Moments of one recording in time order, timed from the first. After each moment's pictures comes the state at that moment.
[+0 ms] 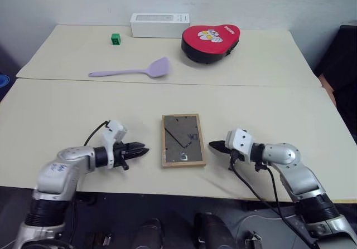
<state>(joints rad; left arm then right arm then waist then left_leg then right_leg) -0.30 0.70 0.14 -0.16 -0.62 1.19 -0.84 -0.30 -0.64 0.17 -0.04 0.09 0.04 0.96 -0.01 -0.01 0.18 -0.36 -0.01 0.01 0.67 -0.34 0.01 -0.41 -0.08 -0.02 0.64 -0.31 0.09</state>
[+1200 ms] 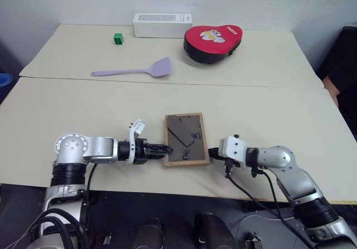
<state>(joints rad) -0.60 0.51 0.19 0.31 -1.47 1.61 0.08 -0.27 -0.65 0.21 -0.09 0.05 0.07 0.97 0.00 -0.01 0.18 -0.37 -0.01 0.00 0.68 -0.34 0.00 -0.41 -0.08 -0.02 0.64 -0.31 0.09</state>
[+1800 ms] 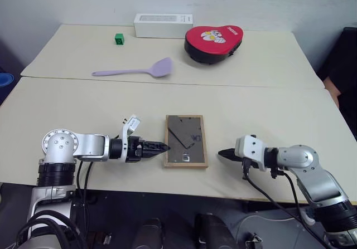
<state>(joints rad) -0.60 0.57 0.17 0.20 -1.43 1.62 -0.01 -0.22 -0.74 0.14 -0.18 0.11 0.15 1.03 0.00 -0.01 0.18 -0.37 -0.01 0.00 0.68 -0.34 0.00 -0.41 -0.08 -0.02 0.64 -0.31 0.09</state>
